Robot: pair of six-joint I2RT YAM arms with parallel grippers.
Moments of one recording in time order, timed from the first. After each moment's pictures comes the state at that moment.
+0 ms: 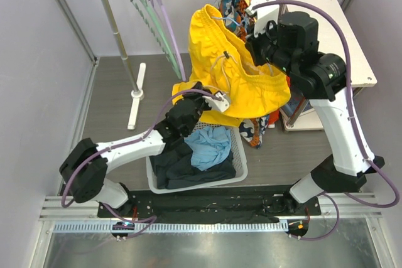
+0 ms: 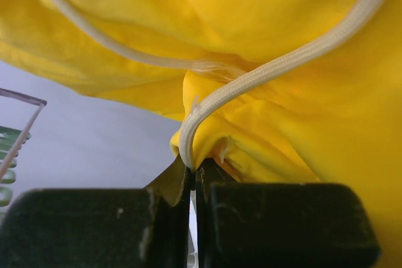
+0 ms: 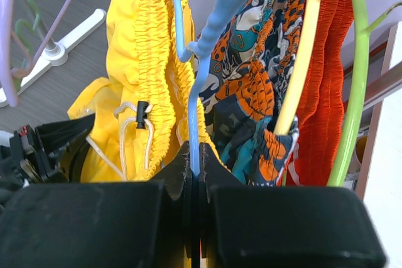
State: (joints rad) left arm -0.89 1.44 0.93 0.52 -0.46 0.92; right arm 0.62 1.52 2.27 -1.01 0.18 -0.18
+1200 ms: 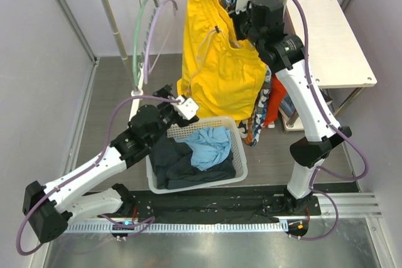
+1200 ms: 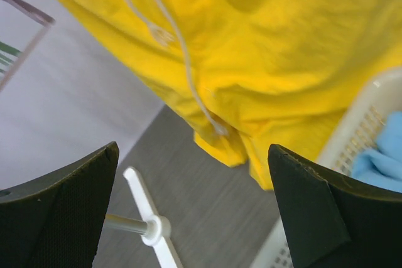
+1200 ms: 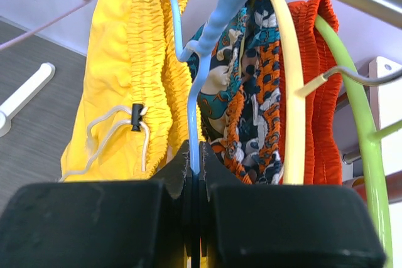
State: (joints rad) left arm -0.80 1.02 0.82 0.17 -0.24 0.65; right arm 0.52 1.81 2.35 -0.70 0.22 -0.20
